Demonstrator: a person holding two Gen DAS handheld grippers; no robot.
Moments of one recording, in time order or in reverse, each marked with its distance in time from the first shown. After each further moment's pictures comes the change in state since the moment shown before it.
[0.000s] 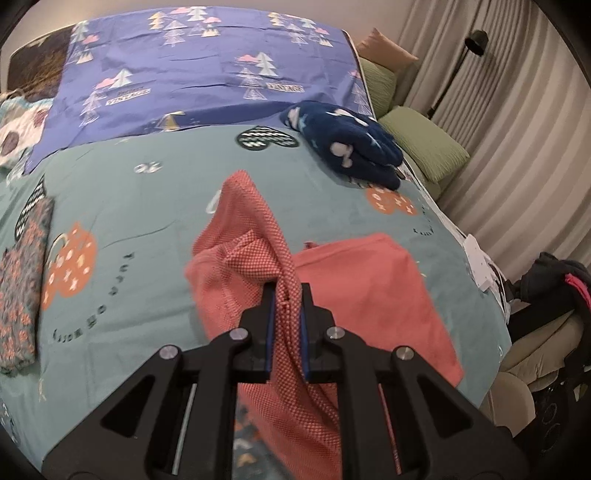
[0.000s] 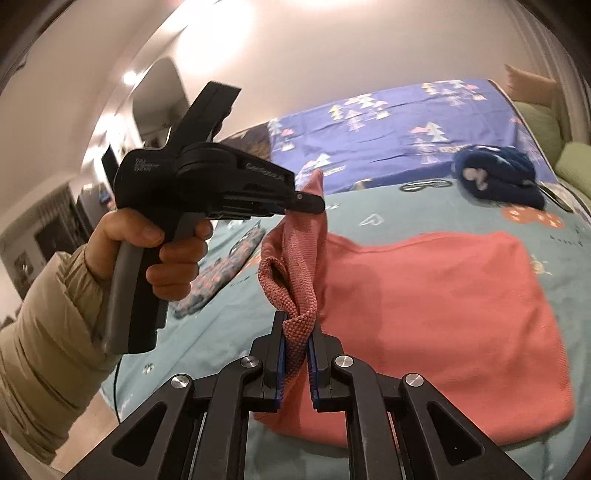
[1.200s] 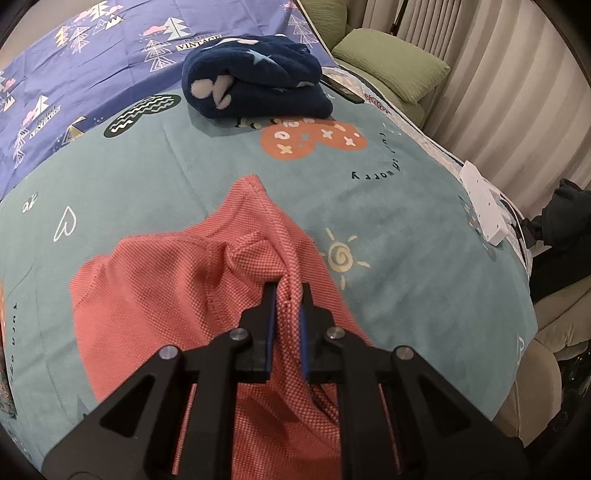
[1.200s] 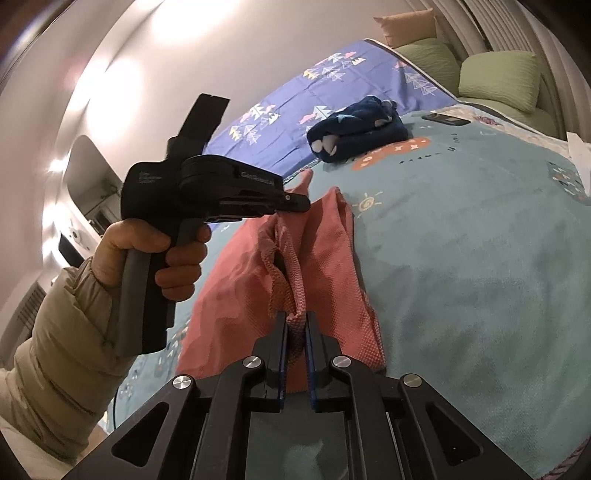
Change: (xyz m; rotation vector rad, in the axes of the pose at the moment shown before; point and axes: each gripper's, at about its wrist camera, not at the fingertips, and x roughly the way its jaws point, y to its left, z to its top) left arm 0.128 -0.165 0.005 0.217 0.195 0.044; right arm -0.093 -0.142 -0.047 0.348 -0.031 -0.093
